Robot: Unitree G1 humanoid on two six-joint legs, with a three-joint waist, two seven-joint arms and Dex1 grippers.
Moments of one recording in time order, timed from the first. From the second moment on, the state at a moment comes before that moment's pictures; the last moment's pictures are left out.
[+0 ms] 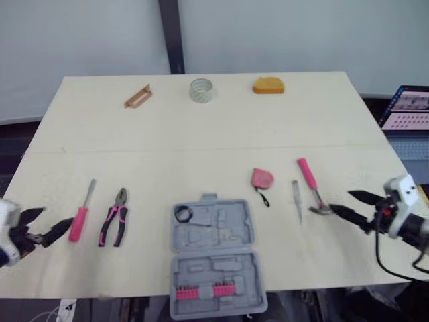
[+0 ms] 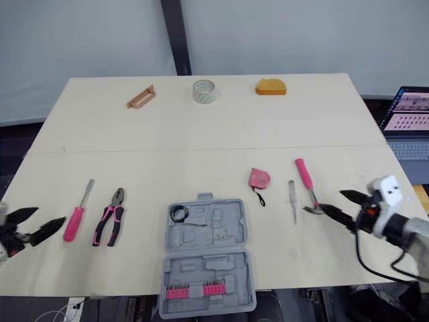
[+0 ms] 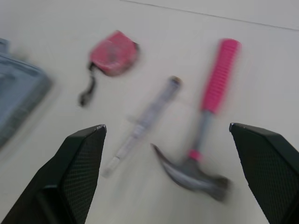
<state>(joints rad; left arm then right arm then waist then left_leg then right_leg) 0.24 0.79 0.62 -0.10 -0.45 0.45 -0.78 0.00 -0.79 -0.35 -0.10 0.56 0.52 0.91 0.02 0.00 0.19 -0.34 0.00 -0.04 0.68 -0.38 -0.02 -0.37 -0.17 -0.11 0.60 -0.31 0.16</state>
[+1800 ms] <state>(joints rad) -0.23 0.63 -0.12 -0.34 -0.34 0.41 -0.87 -0.32 -0.39 0.12 0.01 0.20 0.57 0.54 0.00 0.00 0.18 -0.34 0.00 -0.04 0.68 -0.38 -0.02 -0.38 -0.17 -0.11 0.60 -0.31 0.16</state>
